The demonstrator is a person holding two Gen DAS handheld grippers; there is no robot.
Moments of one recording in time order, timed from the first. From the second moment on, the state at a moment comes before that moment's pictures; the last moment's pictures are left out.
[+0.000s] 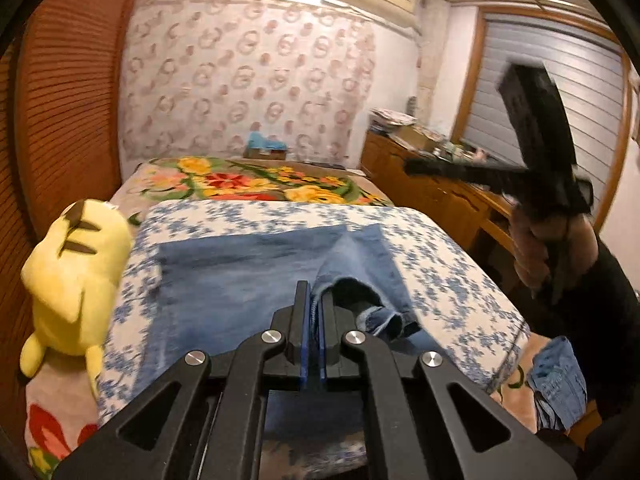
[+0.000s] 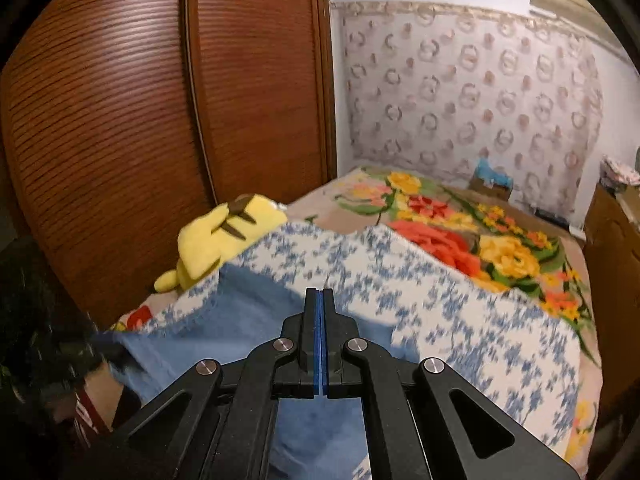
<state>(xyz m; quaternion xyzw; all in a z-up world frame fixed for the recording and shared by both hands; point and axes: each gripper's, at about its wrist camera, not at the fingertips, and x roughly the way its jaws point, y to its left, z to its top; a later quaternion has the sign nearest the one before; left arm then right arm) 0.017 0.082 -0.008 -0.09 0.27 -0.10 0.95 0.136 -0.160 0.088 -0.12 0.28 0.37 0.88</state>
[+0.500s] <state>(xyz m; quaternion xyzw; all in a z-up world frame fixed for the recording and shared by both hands) 0.023 0.104 -0.074 -0.10 0.34 -0.07 0.93 0.144 -0.130 0.013 -0.13 0.39 0.36 0.84</state>
